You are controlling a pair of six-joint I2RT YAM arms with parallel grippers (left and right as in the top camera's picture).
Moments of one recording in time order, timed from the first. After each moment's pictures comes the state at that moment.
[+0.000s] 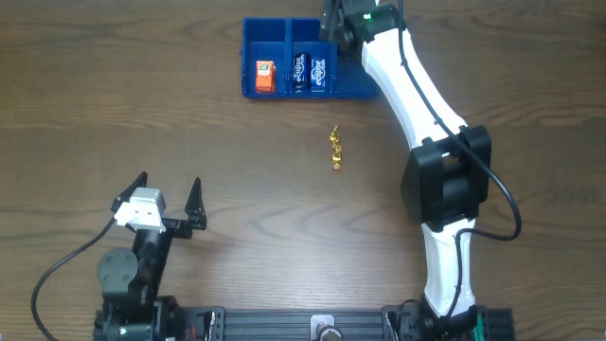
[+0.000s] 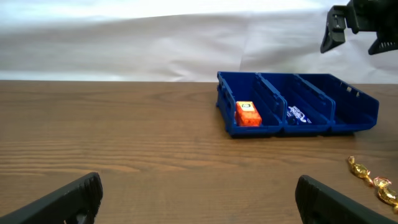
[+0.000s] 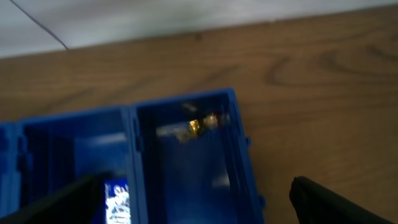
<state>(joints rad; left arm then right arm) 0.01 0.01 0.03 -0.11 0.18 -0.06 0.34 2.23 2.09 -0.79 0.37 0.41</state>
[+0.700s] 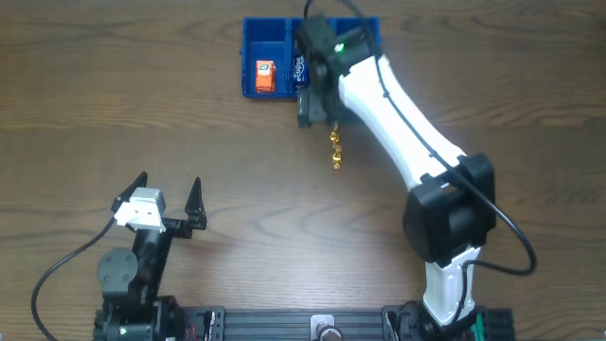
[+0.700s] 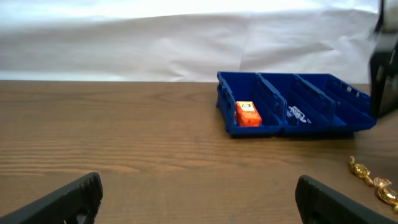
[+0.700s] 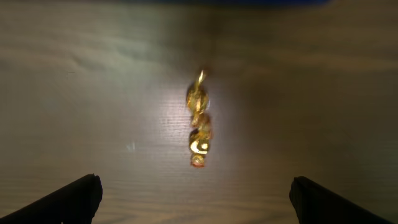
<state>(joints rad) 0.01 0.01 0.03 -0.11 0.18 -0.06 0.50 2.05 1.83 -1.26 0.09 0.49</state>
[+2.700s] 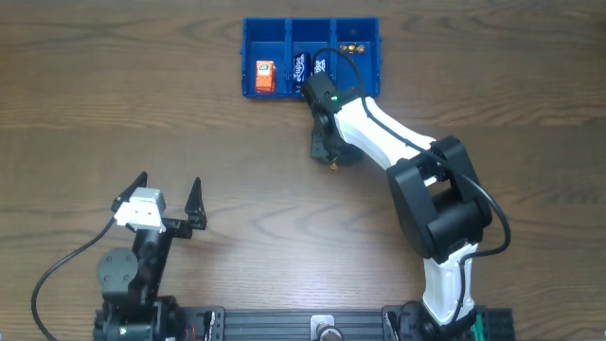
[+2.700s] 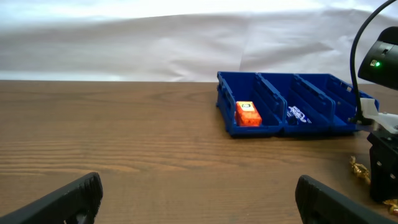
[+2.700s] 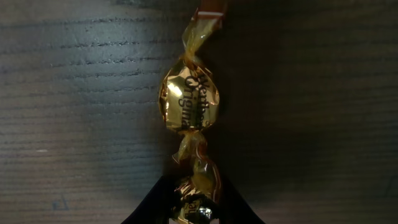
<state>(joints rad) 0.01 0.01 0.03 -0.11 0.18 -0.06 0.50 2.07 1.42 -0.86 0.04 0.57</state>
